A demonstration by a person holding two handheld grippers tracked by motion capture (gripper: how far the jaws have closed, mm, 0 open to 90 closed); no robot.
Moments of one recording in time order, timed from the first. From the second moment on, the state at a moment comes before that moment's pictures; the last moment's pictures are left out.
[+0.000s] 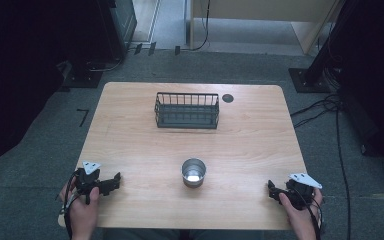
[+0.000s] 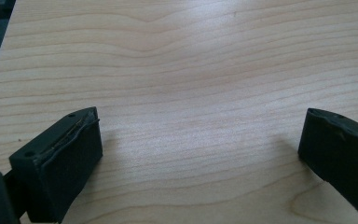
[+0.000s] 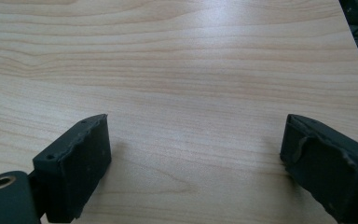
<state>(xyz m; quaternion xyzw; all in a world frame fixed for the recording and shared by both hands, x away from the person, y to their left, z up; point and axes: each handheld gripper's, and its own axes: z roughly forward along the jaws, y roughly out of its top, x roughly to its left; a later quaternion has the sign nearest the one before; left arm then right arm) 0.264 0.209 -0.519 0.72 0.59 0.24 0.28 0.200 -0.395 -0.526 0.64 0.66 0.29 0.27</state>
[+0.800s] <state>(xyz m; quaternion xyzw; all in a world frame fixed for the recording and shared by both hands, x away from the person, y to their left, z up) 0.264 0.209 -0.519 0.72 0.59 0.24 0.28 0.199 -0.359 -0.489 0.60 0.68 0.33 0.26</state>
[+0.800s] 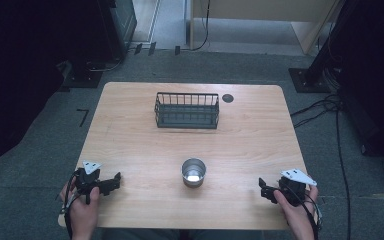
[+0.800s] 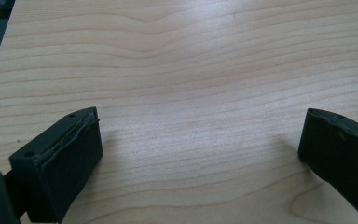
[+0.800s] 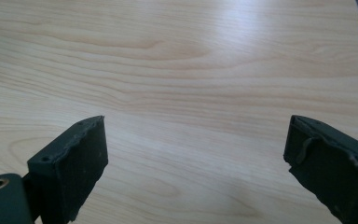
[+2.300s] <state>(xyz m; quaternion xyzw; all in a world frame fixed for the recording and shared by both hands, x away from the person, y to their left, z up) 0.264 0.209 -0.519 0.72 0.59 0.24 0.28 0.211 -0.243 -0.466 0.49 0.76 0.38 0.20</state>
